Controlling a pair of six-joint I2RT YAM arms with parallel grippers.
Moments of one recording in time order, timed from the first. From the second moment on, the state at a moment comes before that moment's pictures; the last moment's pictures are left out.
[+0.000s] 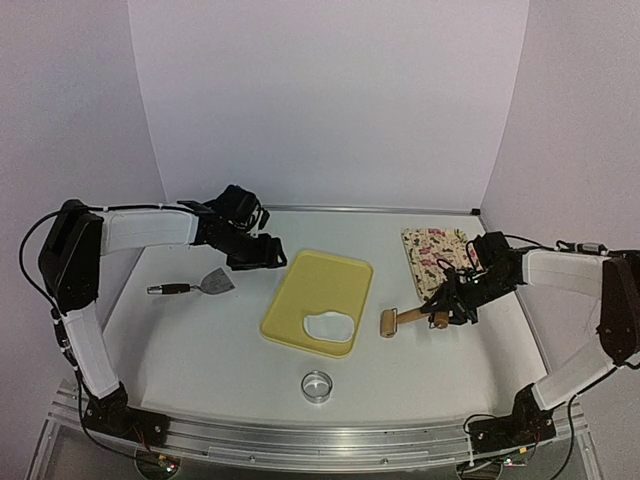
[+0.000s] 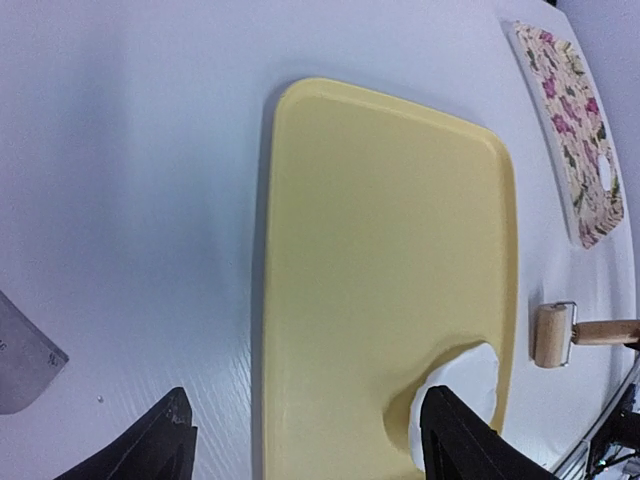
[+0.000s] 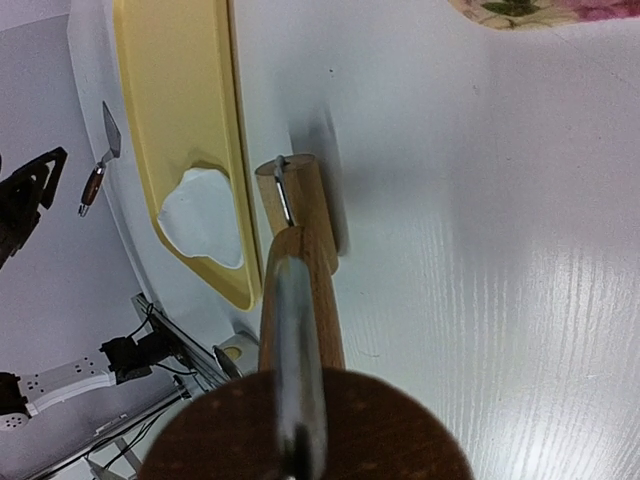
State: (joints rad) left arm -0.62 1.82 1.35 -0.43 0.15 -0.48; right arm 0.21 1.46 0.81 -0.57 -0.74 0.59
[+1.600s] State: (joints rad) left arm -0.62 1.58 0.96 -0.38 0.21 -0.58; right arm 1.00 1.93 1.40 -0.74 -0.26 0.34
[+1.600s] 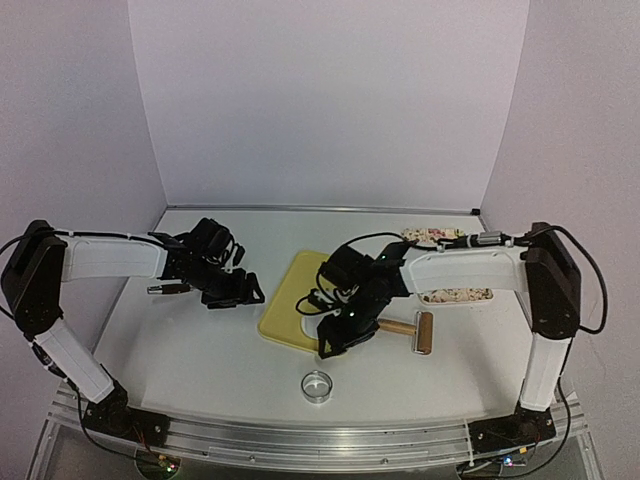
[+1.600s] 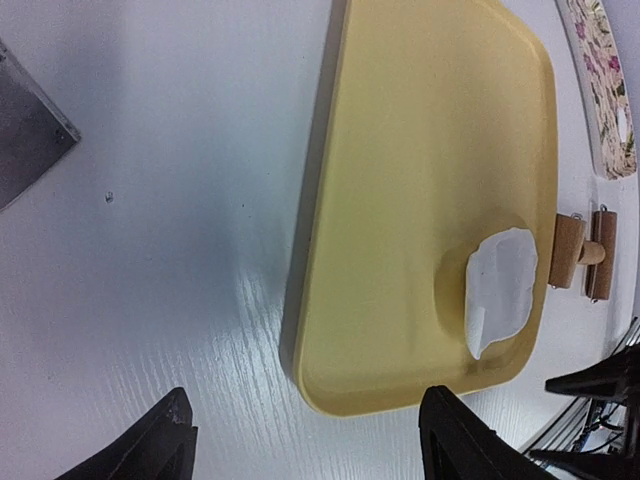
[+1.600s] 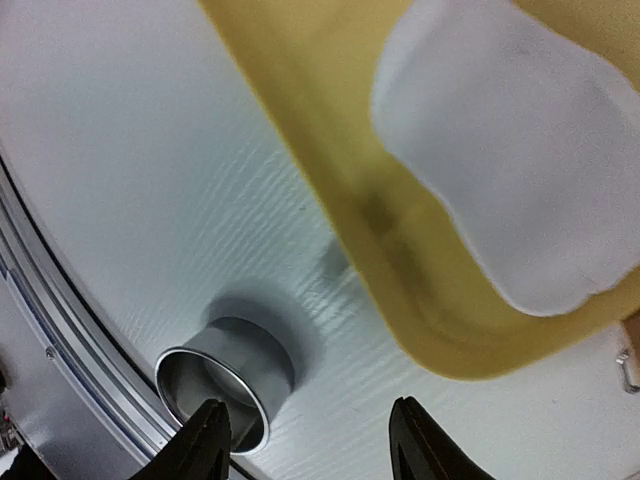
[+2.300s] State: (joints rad) left arm -0.62 1.52 0.92 -0.39 0.19 -0.60; right arm 1.09 2.02 1.43 -0.78 -0.22 0.29
